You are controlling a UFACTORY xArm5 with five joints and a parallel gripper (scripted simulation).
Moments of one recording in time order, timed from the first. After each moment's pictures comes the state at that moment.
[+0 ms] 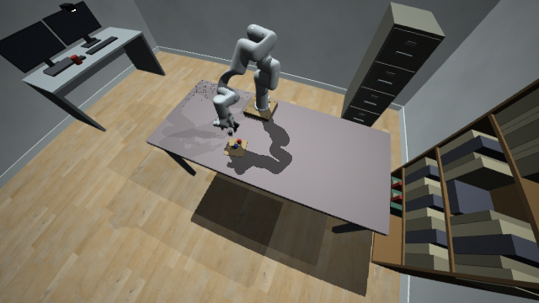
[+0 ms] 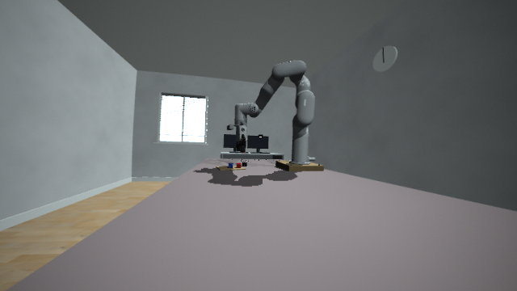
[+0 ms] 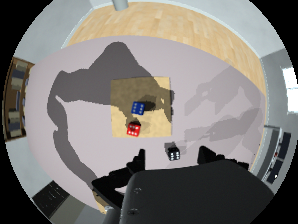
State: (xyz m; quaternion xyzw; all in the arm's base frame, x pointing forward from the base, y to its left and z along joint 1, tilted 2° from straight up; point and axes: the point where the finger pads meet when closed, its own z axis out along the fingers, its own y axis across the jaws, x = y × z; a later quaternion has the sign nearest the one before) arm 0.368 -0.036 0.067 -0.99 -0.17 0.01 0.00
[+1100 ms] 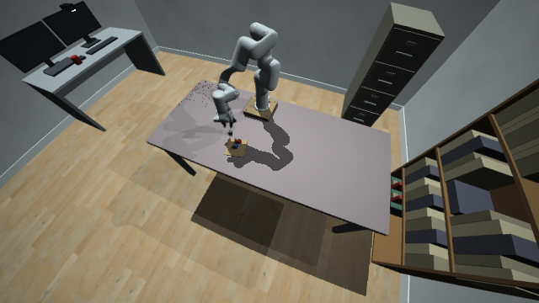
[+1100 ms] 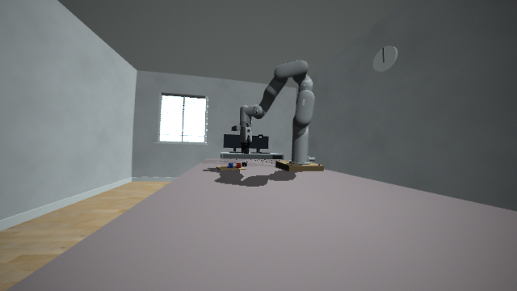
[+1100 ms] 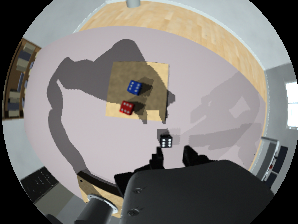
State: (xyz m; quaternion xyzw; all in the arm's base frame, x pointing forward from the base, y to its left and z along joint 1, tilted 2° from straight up) arm 0.342 -0.069 0.064 -0.97 -0.23 0.01 0.00
